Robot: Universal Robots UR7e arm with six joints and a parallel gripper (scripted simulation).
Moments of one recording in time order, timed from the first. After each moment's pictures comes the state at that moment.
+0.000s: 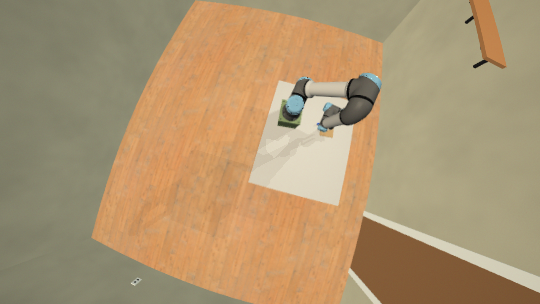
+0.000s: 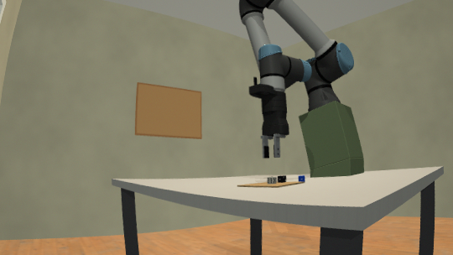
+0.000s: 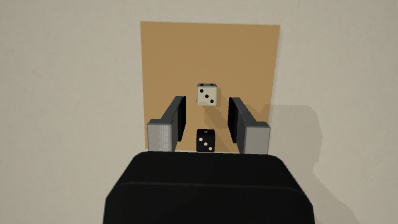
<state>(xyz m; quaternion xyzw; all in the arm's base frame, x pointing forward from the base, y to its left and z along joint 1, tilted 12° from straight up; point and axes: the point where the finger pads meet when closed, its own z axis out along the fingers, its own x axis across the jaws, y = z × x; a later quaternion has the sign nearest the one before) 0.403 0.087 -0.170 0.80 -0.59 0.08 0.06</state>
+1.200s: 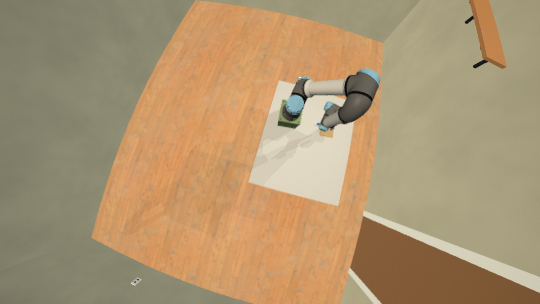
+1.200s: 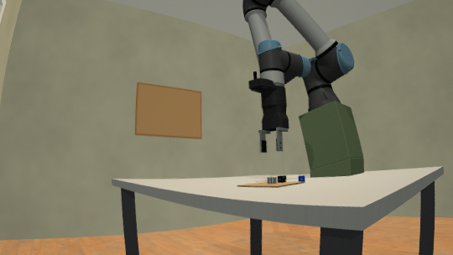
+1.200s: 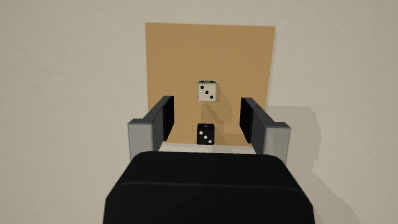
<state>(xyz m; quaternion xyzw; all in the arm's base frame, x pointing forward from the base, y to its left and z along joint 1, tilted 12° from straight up) 0.401 0.090 -0.153 0.80 -0.59 0.08 0.06</state>
